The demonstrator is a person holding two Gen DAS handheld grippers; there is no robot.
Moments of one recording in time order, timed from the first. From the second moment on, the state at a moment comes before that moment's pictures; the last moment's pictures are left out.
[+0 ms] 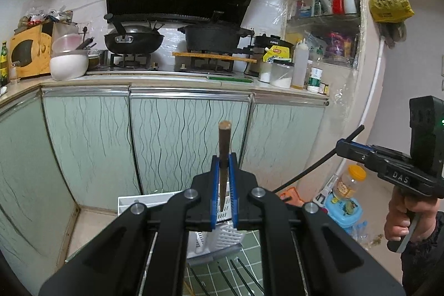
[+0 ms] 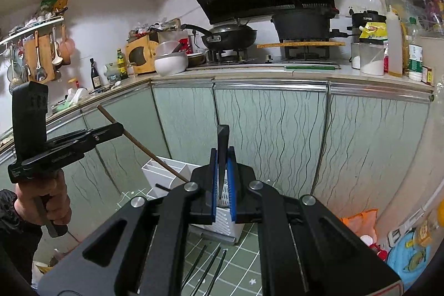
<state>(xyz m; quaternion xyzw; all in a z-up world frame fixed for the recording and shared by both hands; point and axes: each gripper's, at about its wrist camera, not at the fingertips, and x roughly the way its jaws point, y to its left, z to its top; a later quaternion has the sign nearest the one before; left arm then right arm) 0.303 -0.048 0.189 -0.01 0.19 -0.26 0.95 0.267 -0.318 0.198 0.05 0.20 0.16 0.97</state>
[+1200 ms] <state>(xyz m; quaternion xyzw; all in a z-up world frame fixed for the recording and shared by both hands) 0.316 -0.035 0.129 0.01 0.21 -0.19 0.96 0.299 -0.319 0.128 0.04 0.26 0.14 0.95</state>
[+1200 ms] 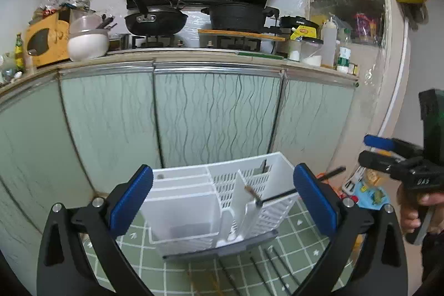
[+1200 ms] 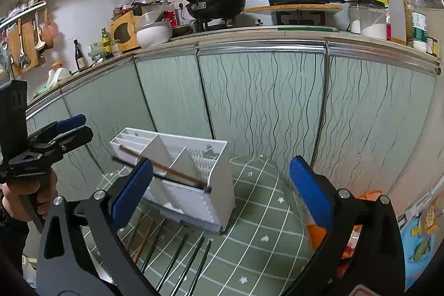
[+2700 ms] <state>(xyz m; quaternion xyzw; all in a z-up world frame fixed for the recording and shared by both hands) 0.148 -0.007 0.045 0.04 0.23 -0.11 0.97 0.138 -0.270 0.051 -0.03 0.28 0.12 0.95</state>
